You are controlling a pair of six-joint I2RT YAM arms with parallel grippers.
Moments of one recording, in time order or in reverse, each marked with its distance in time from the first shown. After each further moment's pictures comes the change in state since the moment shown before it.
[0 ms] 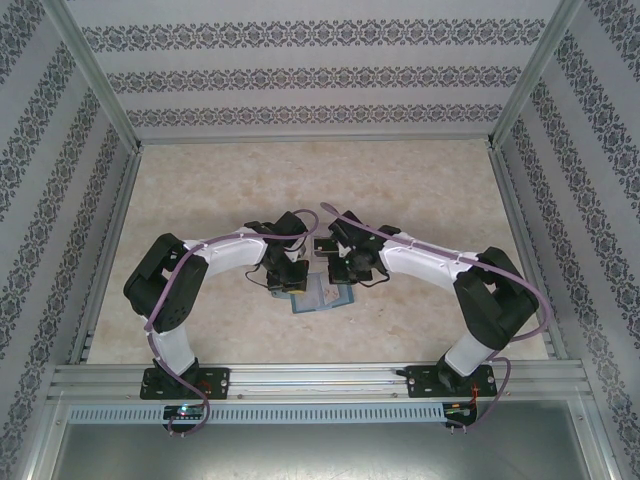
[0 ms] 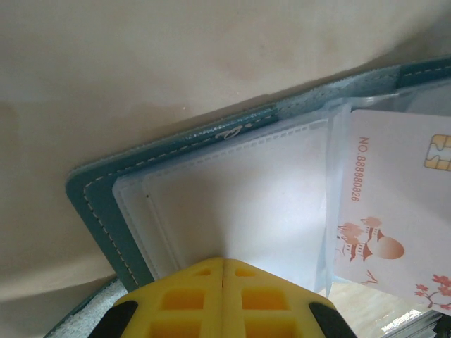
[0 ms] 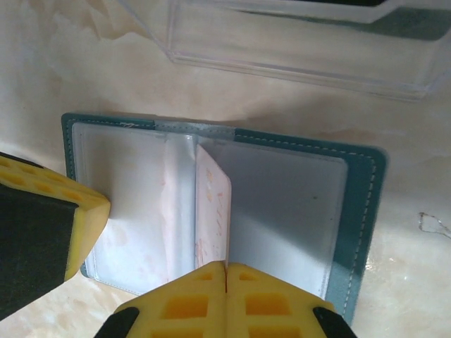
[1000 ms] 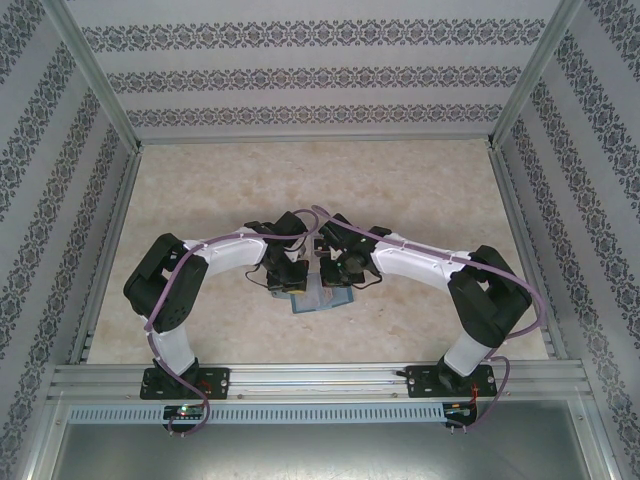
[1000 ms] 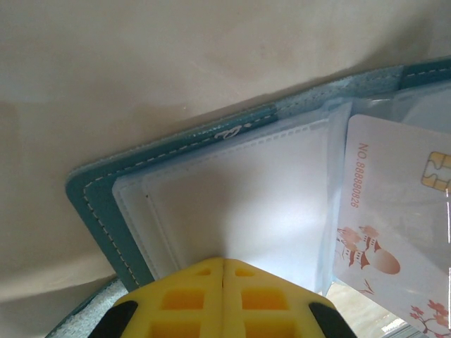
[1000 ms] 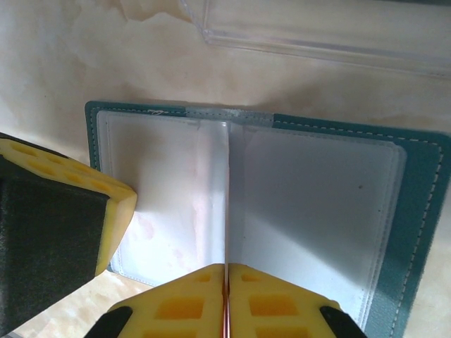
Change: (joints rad) left arm 0.000 -0.001 0.000 -0.001 -0.004 0.000; right arm 0.035 0.018 0.016 0.005 -0.022 0.047
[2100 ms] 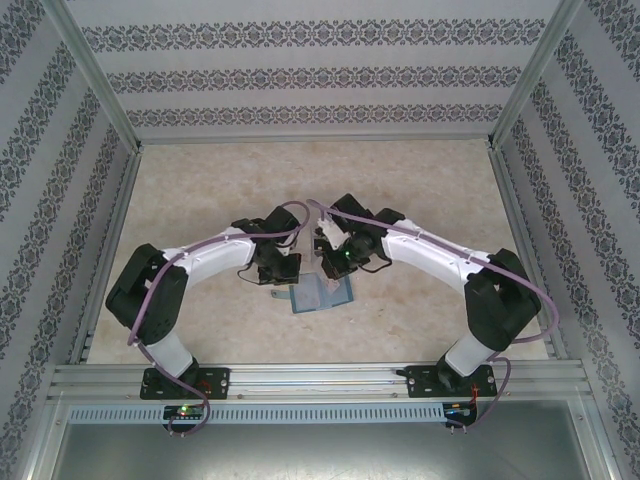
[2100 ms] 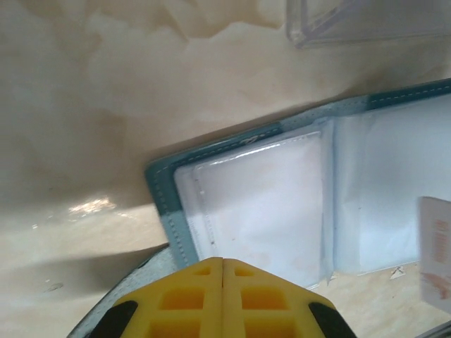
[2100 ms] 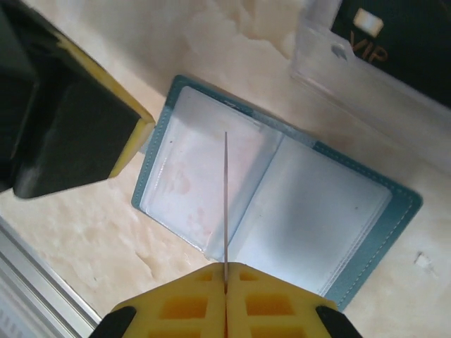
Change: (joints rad) left arm 0.027 -0.124 -0.027 -0.031 -0.103 0.002; right arm -0.074 -0.041 0.140 -0.173 -0.124 -0.494
